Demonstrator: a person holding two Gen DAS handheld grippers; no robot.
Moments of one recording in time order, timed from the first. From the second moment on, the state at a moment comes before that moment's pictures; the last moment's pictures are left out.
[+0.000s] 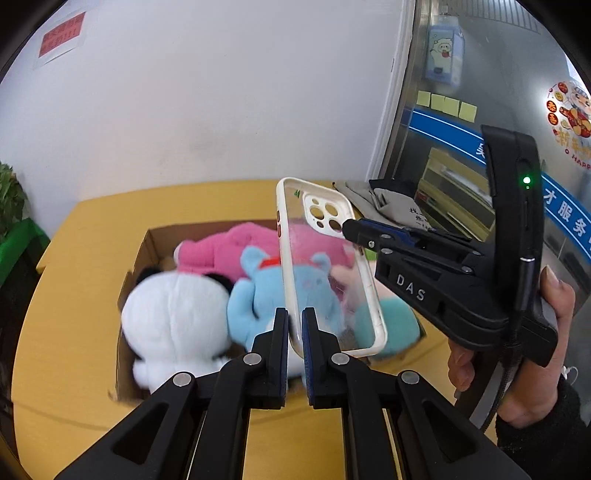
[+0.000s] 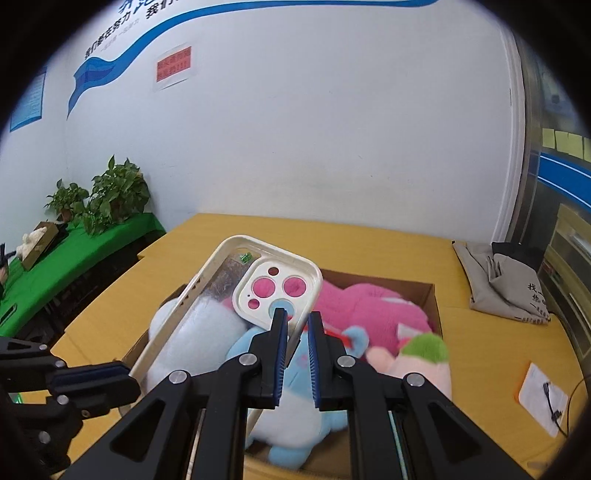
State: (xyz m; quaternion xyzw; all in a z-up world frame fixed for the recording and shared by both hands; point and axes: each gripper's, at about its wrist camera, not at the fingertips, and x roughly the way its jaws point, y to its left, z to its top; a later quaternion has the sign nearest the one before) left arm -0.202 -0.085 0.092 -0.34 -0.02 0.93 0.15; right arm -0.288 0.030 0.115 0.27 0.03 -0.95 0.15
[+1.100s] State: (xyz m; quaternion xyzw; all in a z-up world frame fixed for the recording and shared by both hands) left arm -0.231 -0.082 0.070 -0.35 0.00 0.93 0.10; right arm -0.298 0.052 0.082 0.30 0.10 -0.94 0.14
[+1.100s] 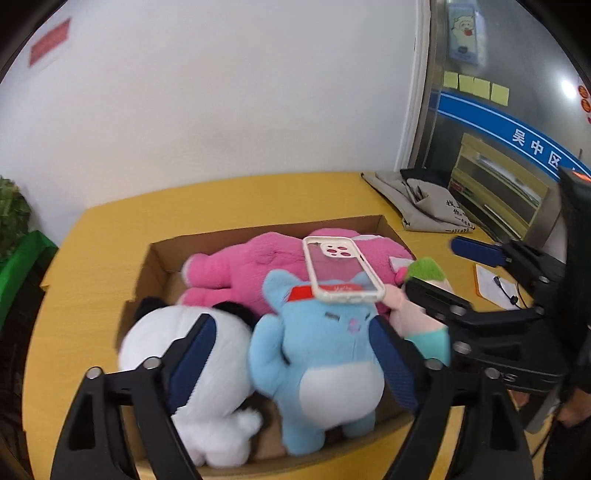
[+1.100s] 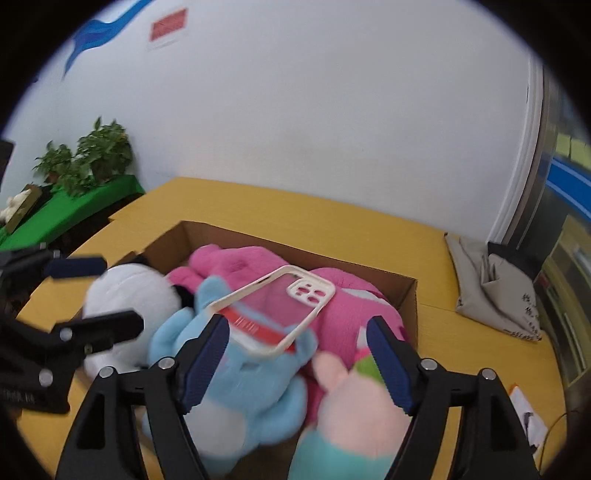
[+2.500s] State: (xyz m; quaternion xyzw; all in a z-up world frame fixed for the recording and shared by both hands) left arm -0.020 -0.075 0.045 -0.29 -0.02 0.96 0.03; right arm -0.071 0.052 0.062 0.28 0.06 -0.96 0.07
